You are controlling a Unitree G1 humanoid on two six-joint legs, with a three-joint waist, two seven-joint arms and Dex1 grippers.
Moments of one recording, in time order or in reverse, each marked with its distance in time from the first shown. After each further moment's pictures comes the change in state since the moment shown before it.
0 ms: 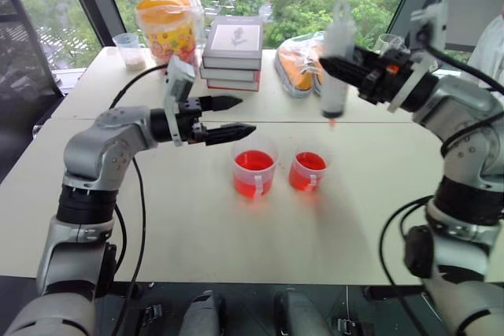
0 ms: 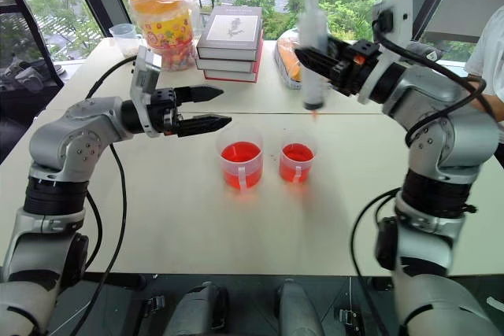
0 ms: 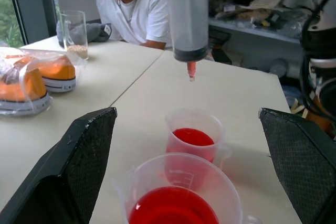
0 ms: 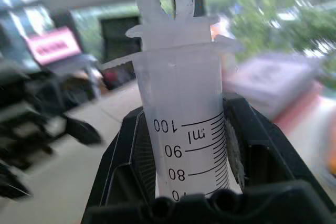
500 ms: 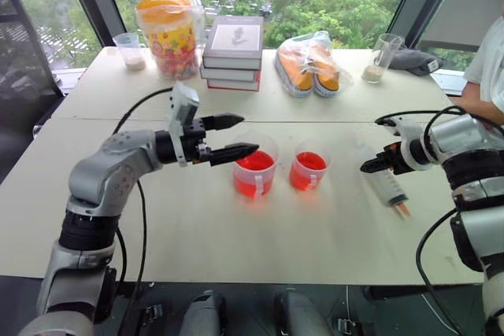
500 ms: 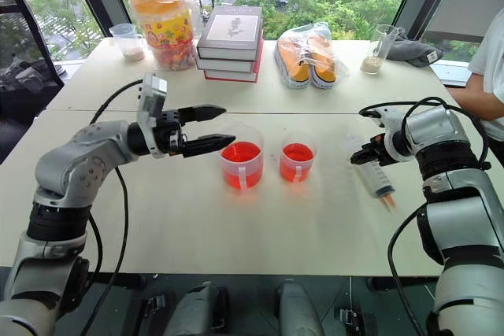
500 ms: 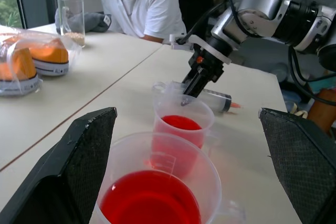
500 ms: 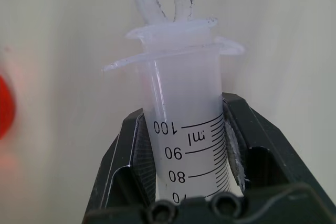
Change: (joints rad) left arm 0.138 -0.021 0.007 -0.133 -0.037 0.016 0.084; right arm -0.127 -0.433 0.595 0.909 -0.448 0.207 0.273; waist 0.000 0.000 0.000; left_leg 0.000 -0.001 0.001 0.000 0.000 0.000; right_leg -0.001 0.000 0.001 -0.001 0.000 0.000
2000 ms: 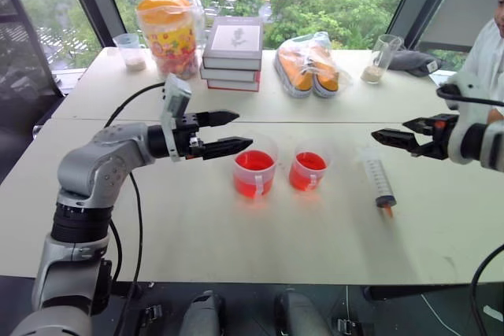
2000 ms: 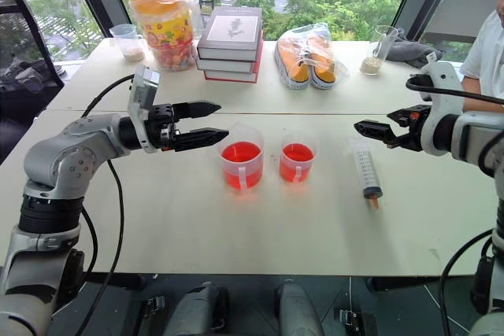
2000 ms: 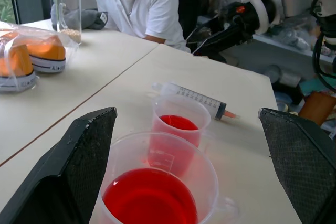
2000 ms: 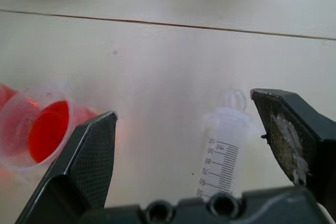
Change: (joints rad) left arm -0.009 0.003 0.016 0.035 -0.004 0.034 -0.036; right arm 0.309 -0.173 -0.422 -0.655 0.544 0.184 -0.432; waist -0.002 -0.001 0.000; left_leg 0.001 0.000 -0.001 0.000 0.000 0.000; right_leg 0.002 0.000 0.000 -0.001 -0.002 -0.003
